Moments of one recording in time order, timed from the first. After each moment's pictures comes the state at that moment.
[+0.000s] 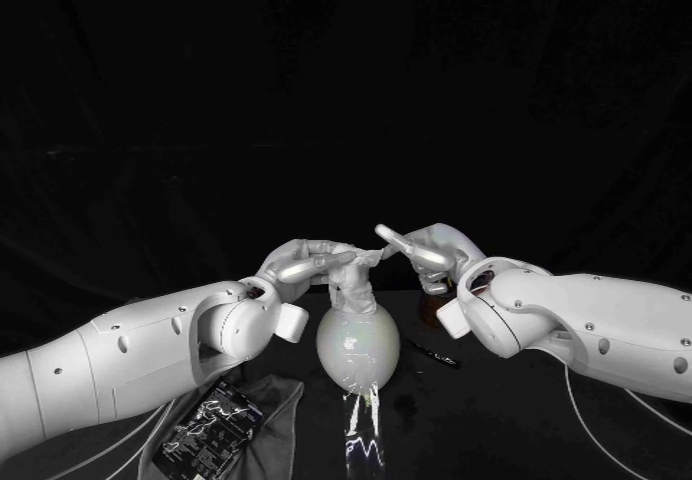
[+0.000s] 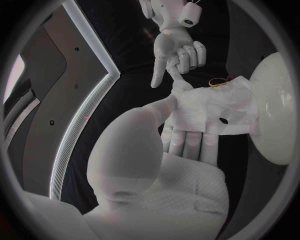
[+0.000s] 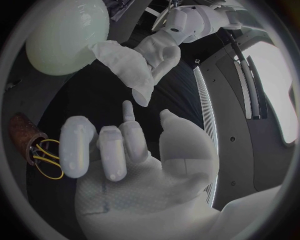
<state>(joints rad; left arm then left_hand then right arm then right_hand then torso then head) 1.26 -0.64 -0.06 1.38 0.02 -0.15 0.33 1.45 -0.04 0.54 -0.05 0.05 1.03 0.16 0.34 0.25 1.31 0.09 0.15 0.07 1.15 0.05 0.25 0.41 0.18 0.99 0.20 0.31 0.09 1.38 -0.83 -0.13 1.65 -0.57 -0.61 -0.06 0.83 -0.03 0.13 0.29 0.05 0.97 0.12 0.23 0.49 1.46 0.05 1.39 1.31 1.46 -0.01 1.56 1.31 0.05 1.44 0.10 1.34 1.31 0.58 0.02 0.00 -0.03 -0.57</state>
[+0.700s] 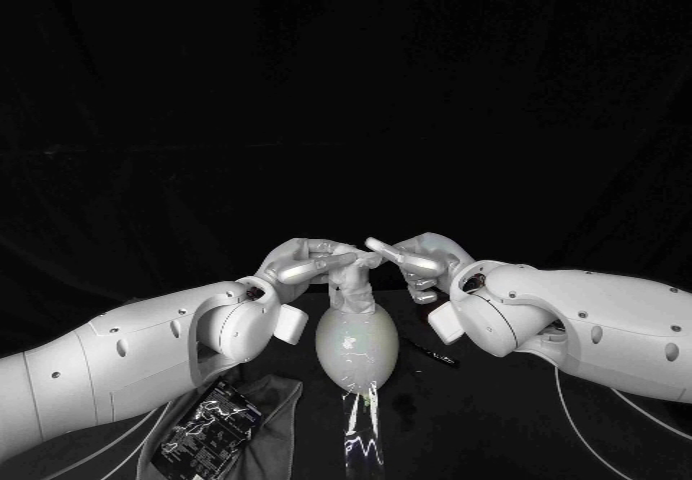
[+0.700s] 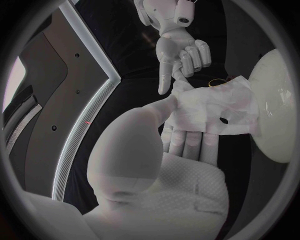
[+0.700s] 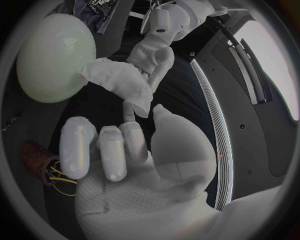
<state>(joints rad) 1.26 -0.64 -0.06 1.38 -0.03 -0.15 0.34 1.45 -0.04 0.54 -0.05 0.05 1.02 0.15 0.34 0.27 1.31 0.09 0.15 0.07 1.15 0.05 0.26 0.41 0.17 0.99 0.20 0.31 0.09 1.38 -0.81 -0.13 1.64 -0.40 -0.53 -0.06 1.06 -0.02 0.08 0.26 0.07 0.98 0.12 0.23 0.48 1.46 0.05 1.41 1.31 1.46 -0.01 1.57 1.31 0.05 1.44 0.09 1.35 1.31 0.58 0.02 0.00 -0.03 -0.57</state>
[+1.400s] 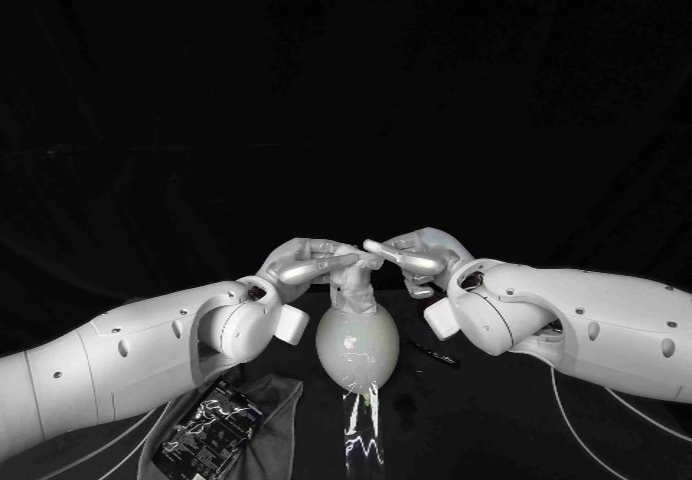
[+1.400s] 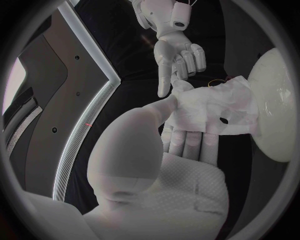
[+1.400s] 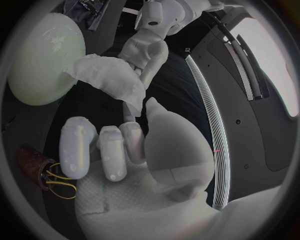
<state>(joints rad) 1.26 -0.64 -0.06 1.38 -0.05 -0.15 0.34 1.45 -0.04 0.54 -0.06 0.05 1.02 0.15 0.34 0.27 1.31 0.09 0.15 0.07 1.15 0.05 0.26 0.41 0.17 0.99 0.20 0.32 0.09 1.38 -0.80 -0.13 1.64 -0.35 -0.56 0.01 1.22 -0.02 0.09 0.21 0.06 1.00 0.12 0.22 0.47 1.46 0.04 1.41 1.31 1.46 -0.01 1.57 1.31 0.05 1.44 0.09 1.35 1.31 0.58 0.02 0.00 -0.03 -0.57</state>
